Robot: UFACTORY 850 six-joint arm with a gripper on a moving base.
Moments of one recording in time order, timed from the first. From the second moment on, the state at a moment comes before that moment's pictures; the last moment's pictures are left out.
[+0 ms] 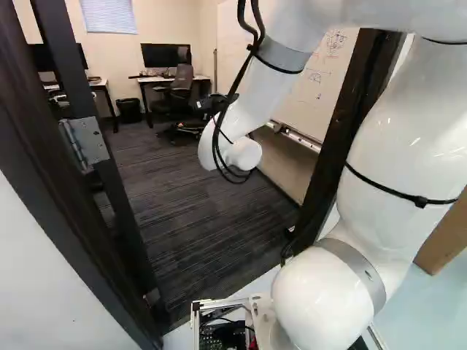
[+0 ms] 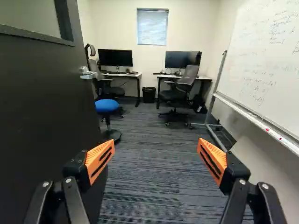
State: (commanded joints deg) arm 21.6 -2.8 -29.4 -3.2 59.1 0.0
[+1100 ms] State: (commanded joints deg) arm 12.1 5.4 -18.7 -1.8 55.1 0.0
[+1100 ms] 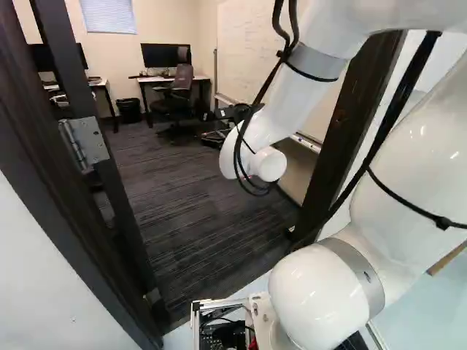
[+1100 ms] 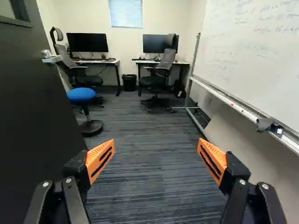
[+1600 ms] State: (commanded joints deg) arm 4.7 11.9 -10.3 -0.7 52.0 0.0
